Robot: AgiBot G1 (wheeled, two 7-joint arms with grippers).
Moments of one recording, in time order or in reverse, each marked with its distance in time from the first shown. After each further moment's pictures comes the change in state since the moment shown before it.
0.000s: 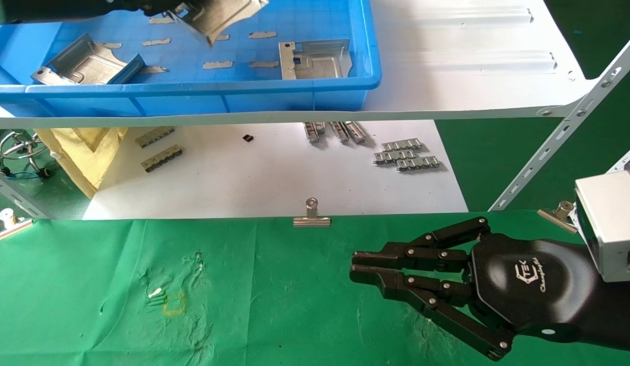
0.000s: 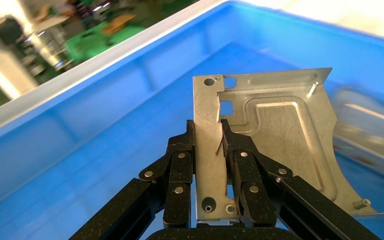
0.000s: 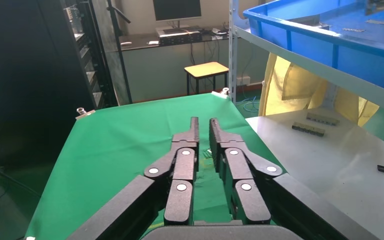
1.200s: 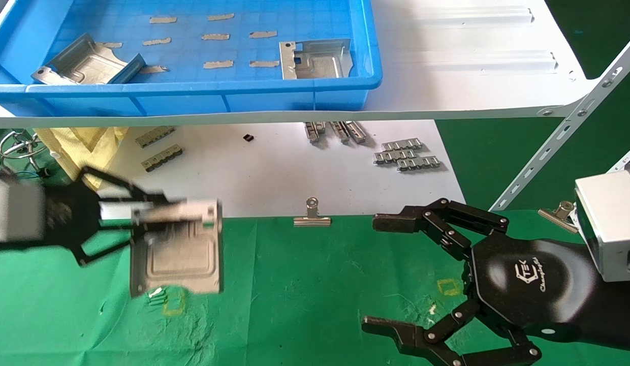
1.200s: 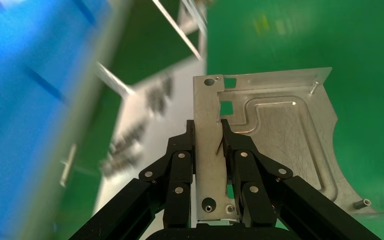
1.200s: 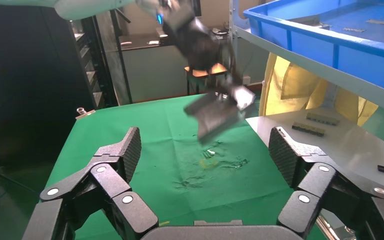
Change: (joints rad) left arm 0.463 -0.423 0.251 -0.522 -0.395 0.379 0.598; right arm 0.000 0.000 0.000 0.000 0.000 0.000 0.000
